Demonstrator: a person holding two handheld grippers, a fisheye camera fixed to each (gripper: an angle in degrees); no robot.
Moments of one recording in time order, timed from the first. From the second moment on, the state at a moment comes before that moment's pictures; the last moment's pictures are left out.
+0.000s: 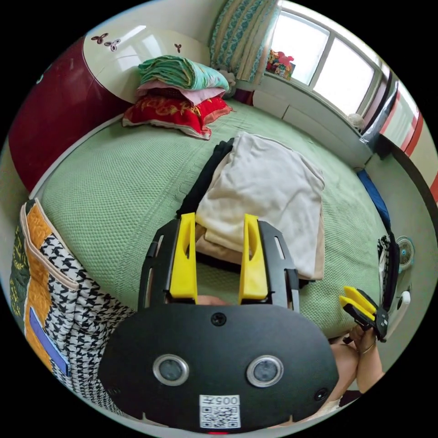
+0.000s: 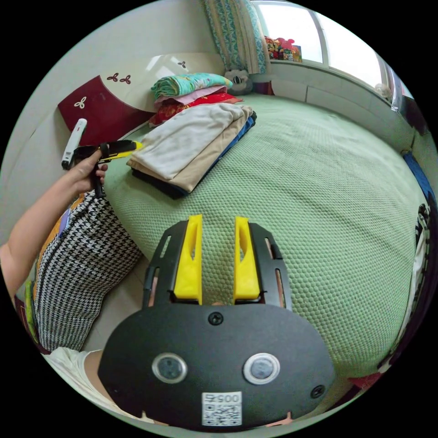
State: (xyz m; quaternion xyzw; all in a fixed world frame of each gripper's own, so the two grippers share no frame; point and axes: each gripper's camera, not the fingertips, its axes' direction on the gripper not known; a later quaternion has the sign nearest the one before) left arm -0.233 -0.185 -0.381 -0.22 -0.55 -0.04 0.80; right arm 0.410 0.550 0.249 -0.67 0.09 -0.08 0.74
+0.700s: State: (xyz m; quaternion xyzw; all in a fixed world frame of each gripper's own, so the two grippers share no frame) left arm -0.165 -0.180 -0.304 -0.22 -0.52 0.10 0.82; right arm 0.428 0.525 0.259 -0.66 0.08 -0.07 0.74
